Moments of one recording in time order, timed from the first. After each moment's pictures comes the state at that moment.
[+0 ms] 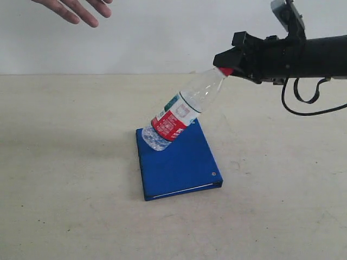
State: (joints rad) left arm 0.06 0.00 0.00 -0.04 0.29 0.06; right arm 0.09 1.83 -1.11 1.74 0.74 -1.34
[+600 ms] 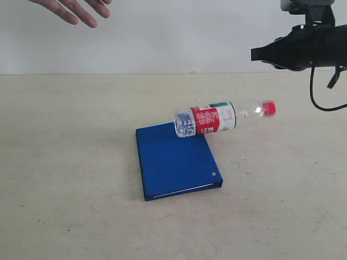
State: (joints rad) left arm 0.06 0.00 0.00 -0.04 0.29 0.06; right arm 0.09 1.75 -1.12 1.75 0.26 -1.79
